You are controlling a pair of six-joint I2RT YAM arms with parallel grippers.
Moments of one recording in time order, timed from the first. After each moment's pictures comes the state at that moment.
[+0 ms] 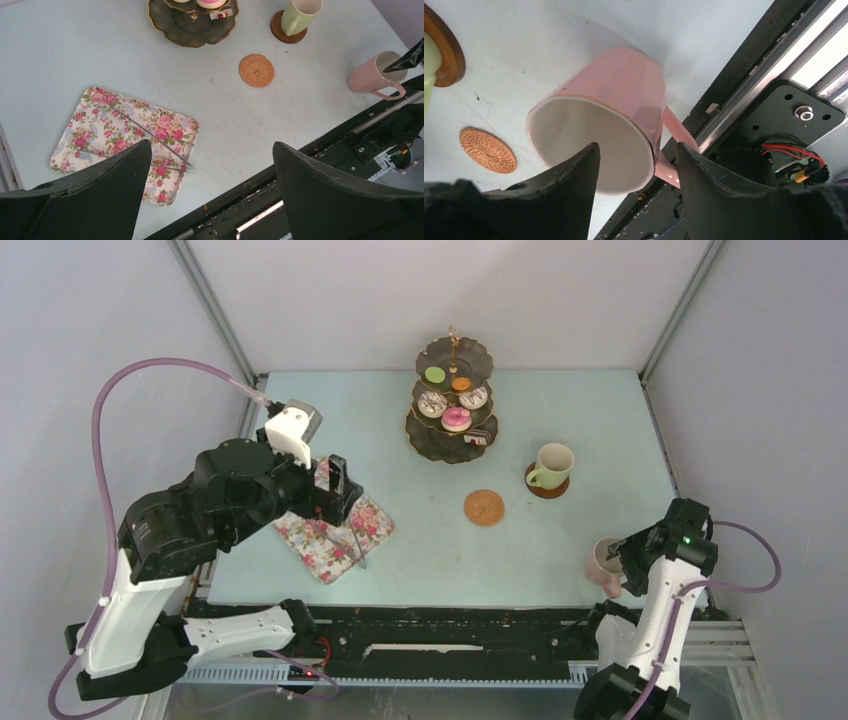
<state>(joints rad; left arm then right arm) -0.95 0.98 1.73 -1.24 -0.36 -0.29 -0.54 0.77 0.72 -1.18 -0.05 0.66</state>
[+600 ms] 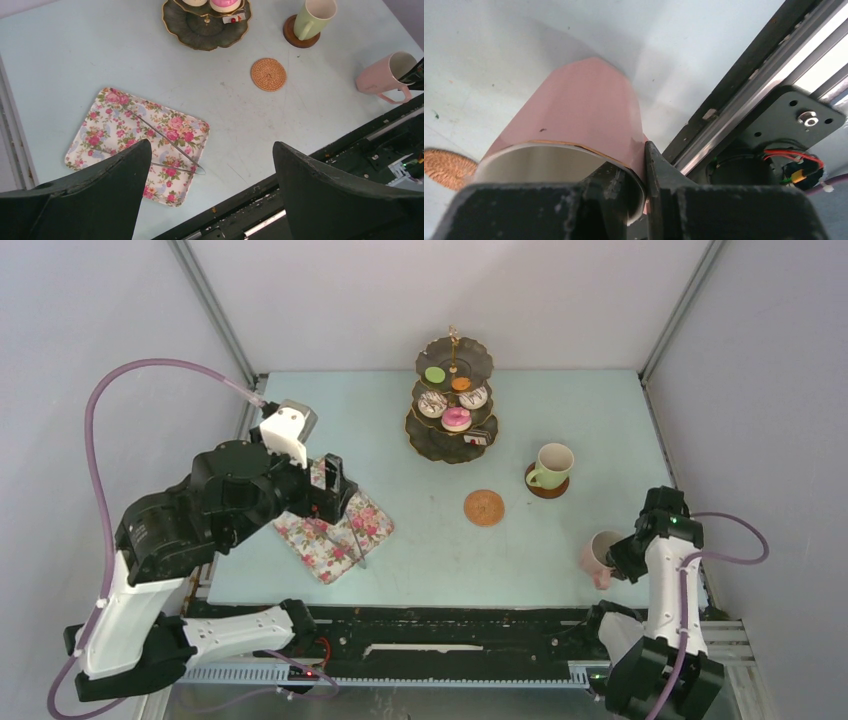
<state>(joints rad) -0.95 0.97 1.72 -1.24 -0.40 -0.28 -0.38 0.93 0.68 -1.11 0.07 0.78</state>
